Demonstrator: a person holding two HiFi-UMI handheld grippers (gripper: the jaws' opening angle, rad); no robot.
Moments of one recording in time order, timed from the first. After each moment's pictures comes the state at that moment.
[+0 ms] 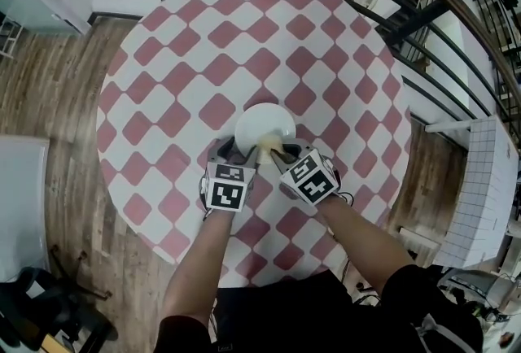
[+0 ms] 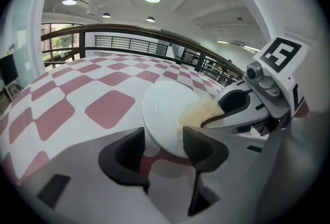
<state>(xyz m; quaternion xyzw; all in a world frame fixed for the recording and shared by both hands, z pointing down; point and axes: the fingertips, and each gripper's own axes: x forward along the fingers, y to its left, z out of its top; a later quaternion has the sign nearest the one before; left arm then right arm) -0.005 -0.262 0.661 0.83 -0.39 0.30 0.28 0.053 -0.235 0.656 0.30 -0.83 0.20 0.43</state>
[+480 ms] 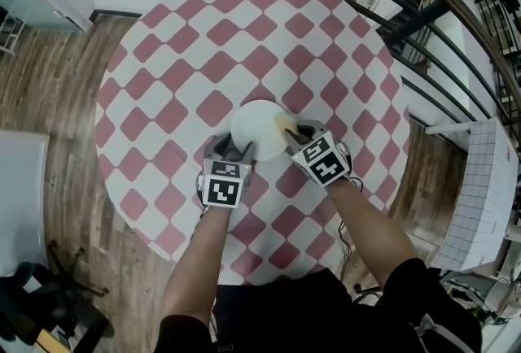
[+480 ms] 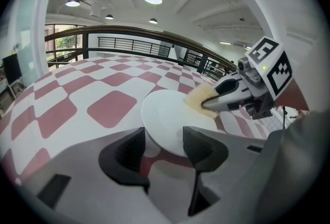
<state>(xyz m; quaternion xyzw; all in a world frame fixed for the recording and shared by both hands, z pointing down) -0.005 -0.263 0.661 0.82 -0.40 0.30 0.28 0.107 -0.274 0.654 0.34 -0.81 0.16 0.44</state>
